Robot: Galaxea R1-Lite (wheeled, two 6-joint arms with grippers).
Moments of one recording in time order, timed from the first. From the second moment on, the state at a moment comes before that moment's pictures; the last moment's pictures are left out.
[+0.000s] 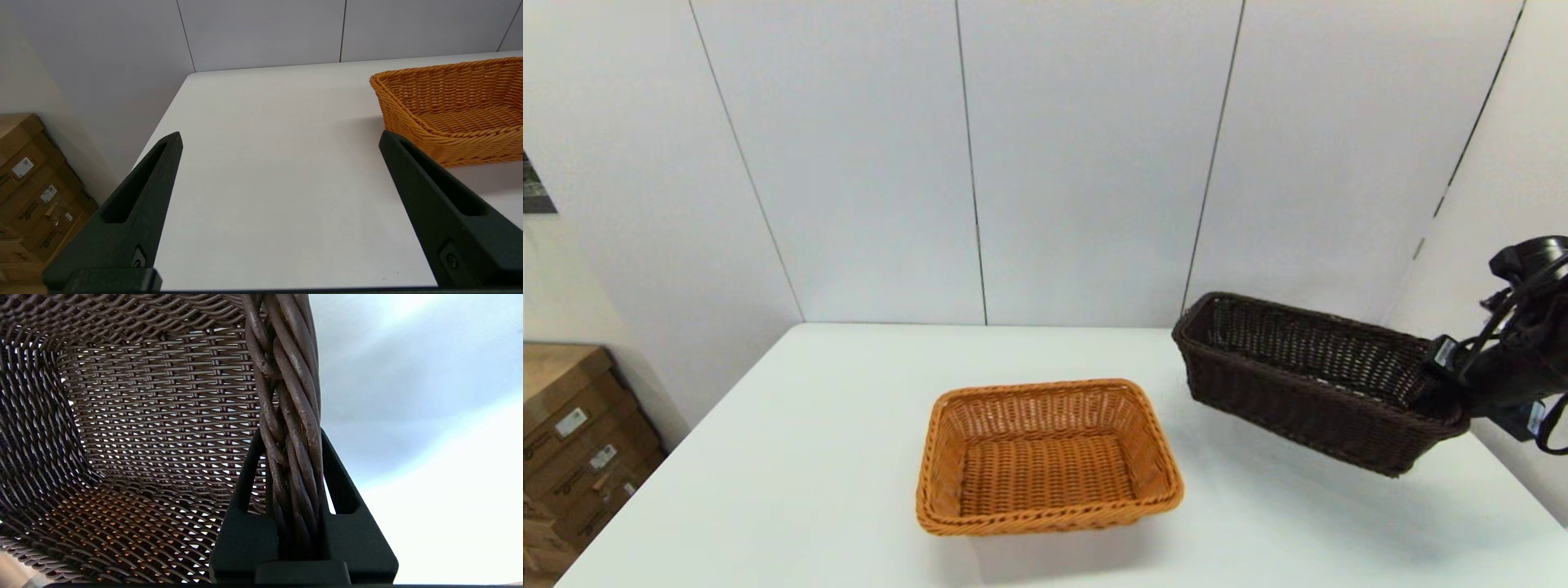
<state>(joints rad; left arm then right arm) 0.00 0.00 0.00 0.00 0.00 0.05 -0.31 1.88 -1.23 0.50 0.23 0.56</state>
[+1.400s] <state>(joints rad) 0.00 0.00 0.00 0.00 0.00 0.05 0.22 1.81 -1.49 0.80 0.53 0.65</state>
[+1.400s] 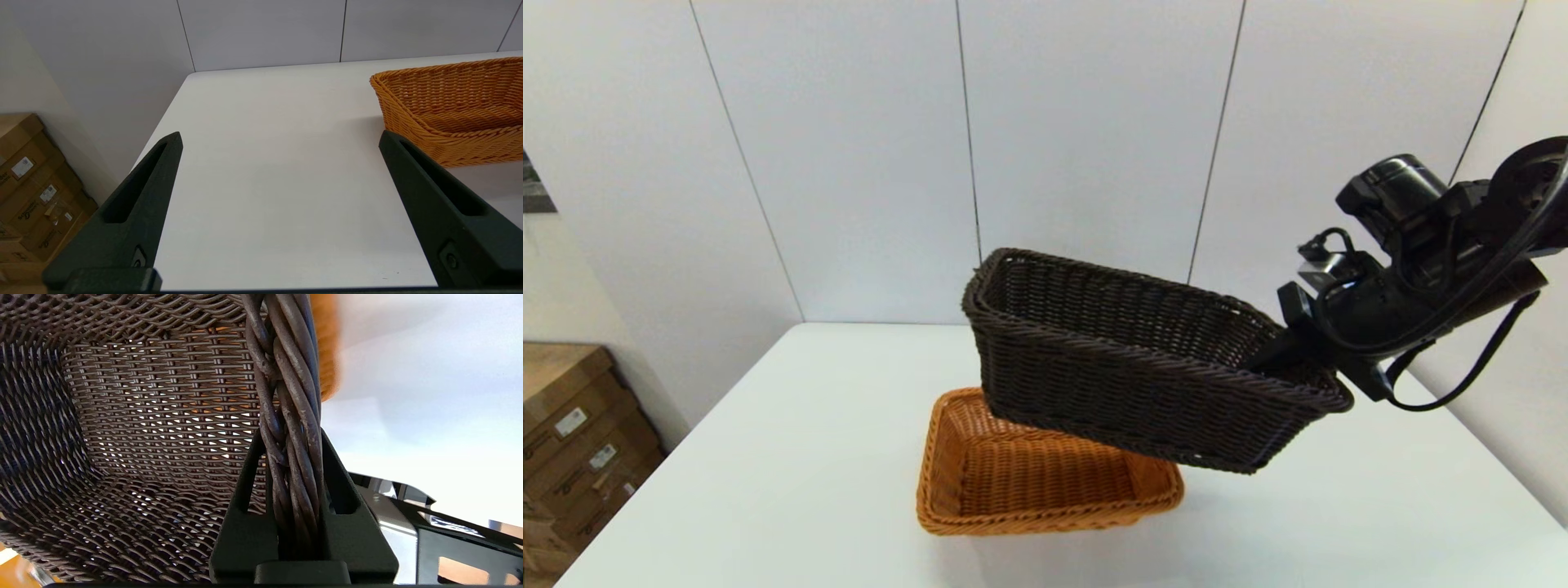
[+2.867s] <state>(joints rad) 0.00 0.00 0.00 0.00 0.00 0.05 0.49 1.98 -1.69 0.79 0.30 0.65</state>
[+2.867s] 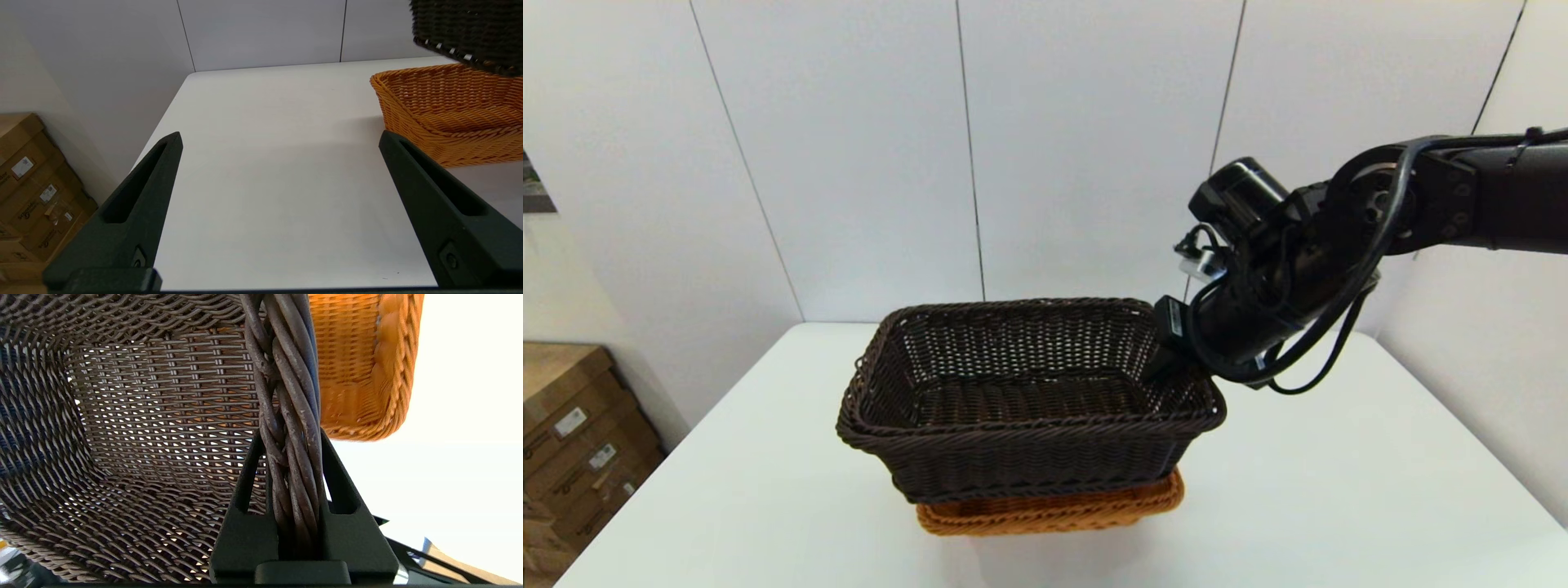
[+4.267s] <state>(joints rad) 0.00 0.00 0.00 0.00 0.00 0.05 0.43 2.16 -1.81 0.79 0.29 0.54</state>
